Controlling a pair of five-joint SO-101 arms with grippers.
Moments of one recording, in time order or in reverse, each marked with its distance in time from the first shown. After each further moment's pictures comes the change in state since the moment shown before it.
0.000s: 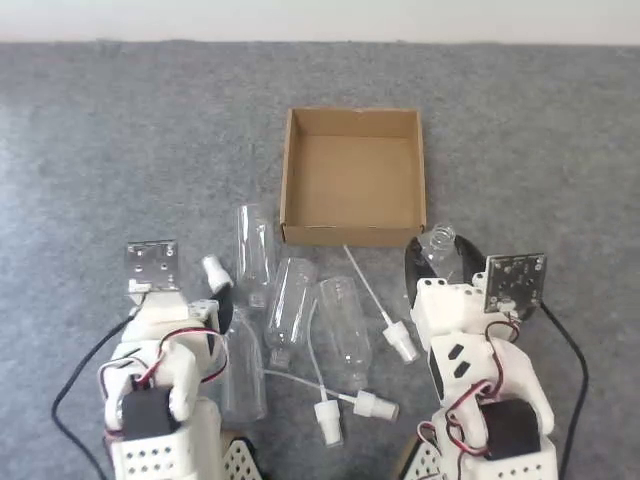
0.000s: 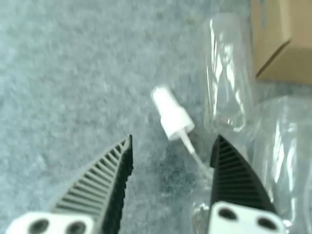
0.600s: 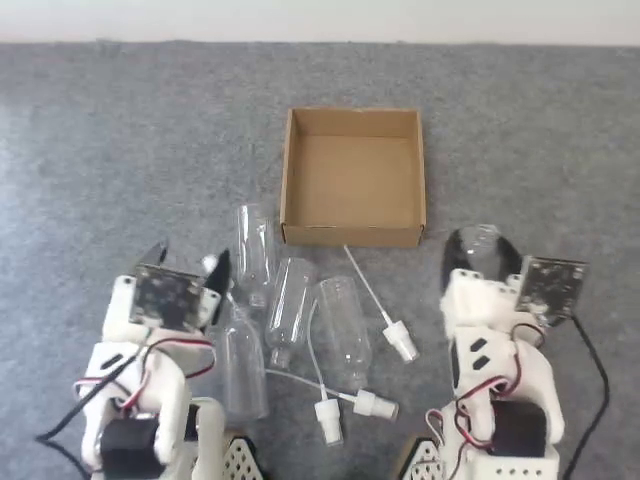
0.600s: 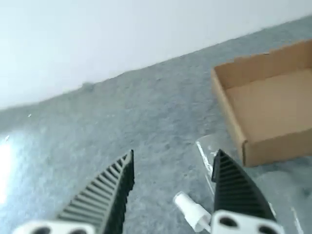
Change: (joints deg) left arm 5.7 0.0 -18.9 -2.9 -17.3; right arm 13.6 -0.1 -0.8 0.0 -1.6
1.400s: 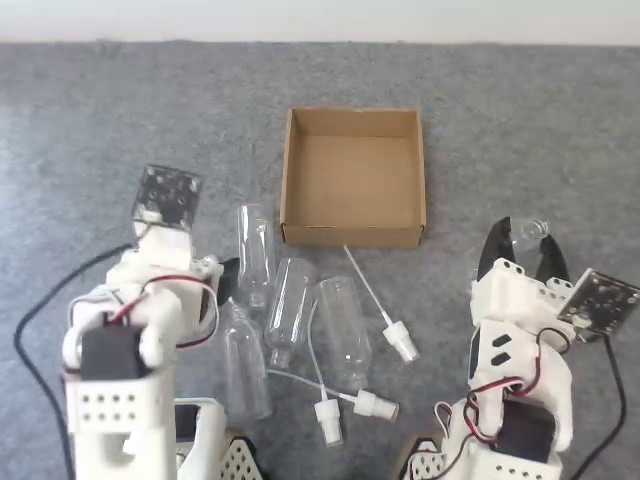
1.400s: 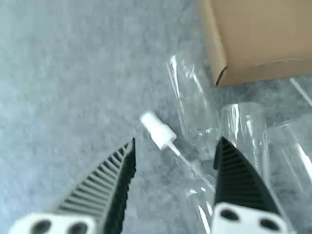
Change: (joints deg) left arm 0.8 40.0 -22.1 11.3 9.2; right arm 8.8 0.2 -0.3 -5.2 -5.8
